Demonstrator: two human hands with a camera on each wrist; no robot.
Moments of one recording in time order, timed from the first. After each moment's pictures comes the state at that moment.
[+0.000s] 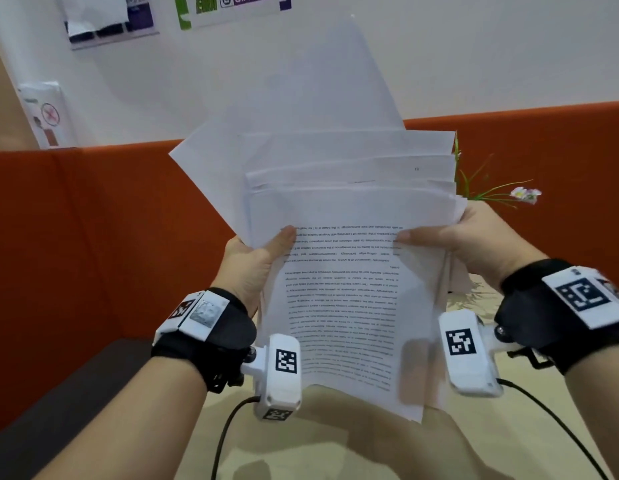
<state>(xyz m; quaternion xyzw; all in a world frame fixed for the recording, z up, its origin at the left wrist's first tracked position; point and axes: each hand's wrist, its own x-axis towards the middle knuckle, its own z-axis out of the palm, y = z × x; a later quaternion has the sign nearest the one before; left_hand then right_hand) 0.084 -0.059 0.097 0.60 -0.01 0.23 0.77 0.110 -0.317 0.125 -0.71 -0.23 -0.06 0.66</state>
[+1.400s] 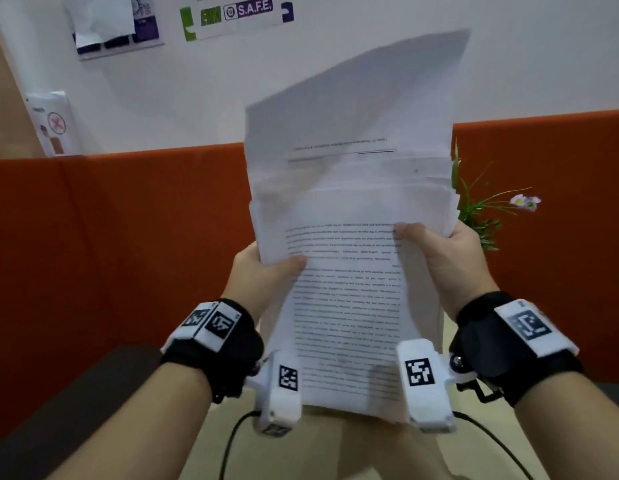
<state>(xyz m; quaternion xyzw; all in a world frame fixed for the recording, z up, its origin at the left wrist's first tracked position) 0.082 -0.059 0.092 0.71 -0.02 0.21 0.67 0.103 -0.279 0.105 -0.61 -0.16 -0.19 0.75</state>
